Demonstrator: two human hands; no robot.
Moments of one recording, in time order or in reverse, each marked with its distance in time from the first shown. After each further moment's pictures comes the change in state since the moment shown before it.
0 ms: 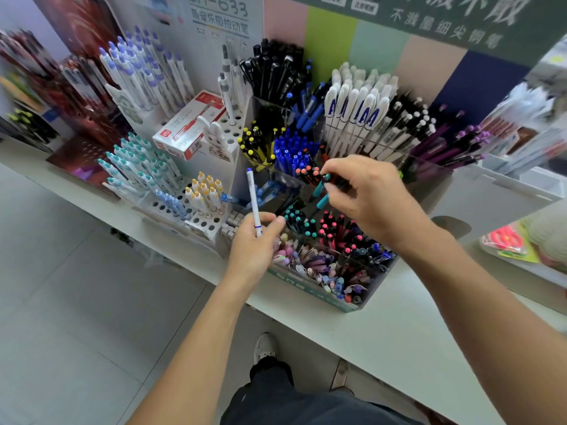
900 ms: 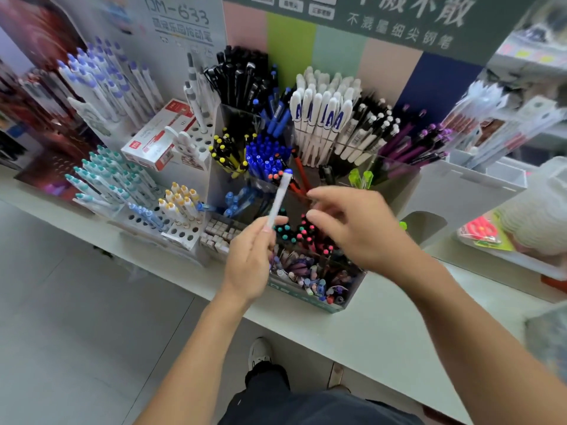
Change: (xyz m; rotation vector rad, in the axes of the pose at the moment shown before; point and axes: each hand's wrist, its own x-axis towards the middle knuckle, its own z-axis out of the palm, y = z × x) left_hand -0.006 -0.006 0.023 0.082 -0.120 0.333; right_hand -0.031 -0.008 -0.008 0.184 -0.185 0.374
